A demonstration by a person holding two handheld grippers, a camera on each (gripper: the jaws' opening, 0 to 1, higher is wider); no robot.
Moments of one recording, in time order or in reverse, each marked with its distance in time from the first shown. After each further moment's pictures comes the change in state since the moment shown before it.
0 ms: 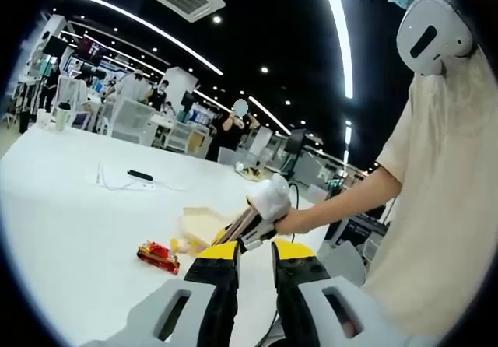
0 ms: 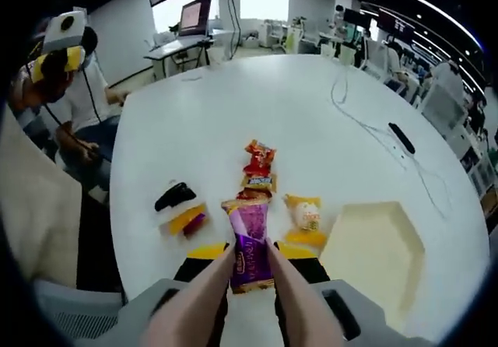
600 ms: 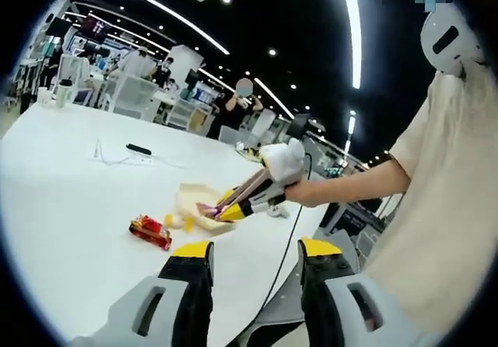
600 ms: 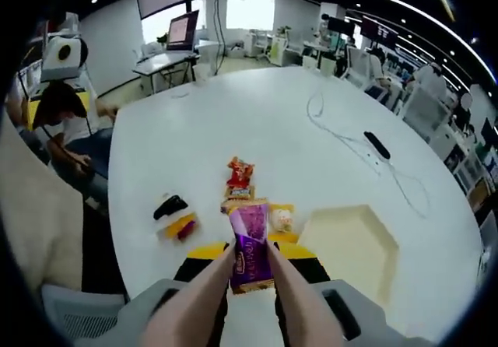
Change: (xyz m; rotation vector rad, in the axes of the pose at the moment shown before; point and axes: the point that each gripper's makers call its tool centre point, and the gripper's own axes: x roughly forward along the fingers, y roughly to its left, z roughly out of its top) left arm 0.002 -0.005 -0.024 -0.063 0.109 0.000; right arm -0.039 -0.018 0.013 0.032 -0.051 -0.082
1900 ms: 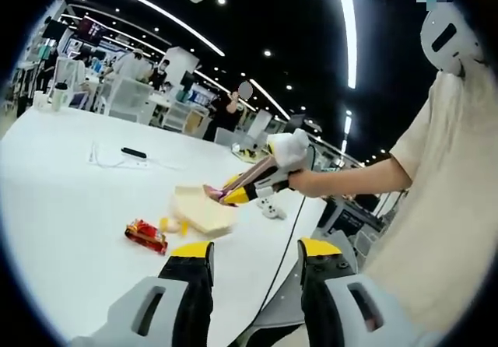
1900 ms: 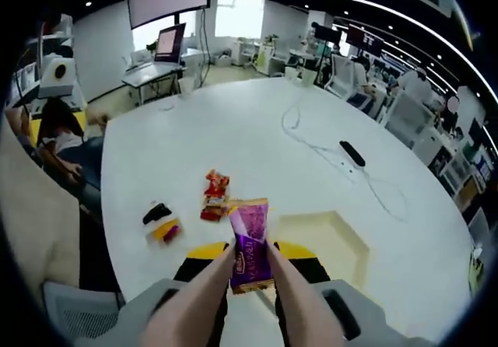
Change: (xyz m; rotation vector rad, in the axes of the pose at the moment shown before) left arm 0.004 -0.004 0.004 0.010 -0.009 -0.016; right arm -0.032 -0.034 0.013 0.012 -0.043 -0.075
